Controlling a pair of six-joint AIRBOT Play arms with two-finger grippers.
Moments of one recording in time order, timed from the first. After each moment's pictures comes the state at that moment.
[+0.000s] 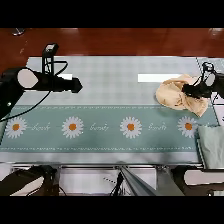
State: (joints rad) left arm -0.25 -1.16 1.06 1.31 -0.90 -1.56; right arm -0.25 -1.57 1.15 -1.64 0.80 1.71
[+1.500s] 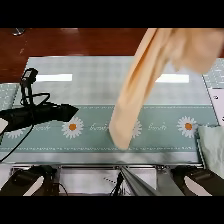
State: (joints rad) left arm -0.23 -0.64 0.68 1.09 -0.96 -1.49; right arm 0.23 -1.02 1.72 -0.95 1.29 1.31
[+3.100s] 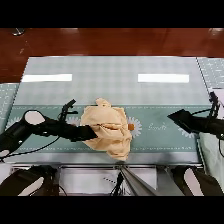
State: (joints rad) left arm -0.29 -1.00 0.48 0.62 -1.10 -1.30; right arm -0.44 -0.72 0.45 -0.84 1.15 1.32
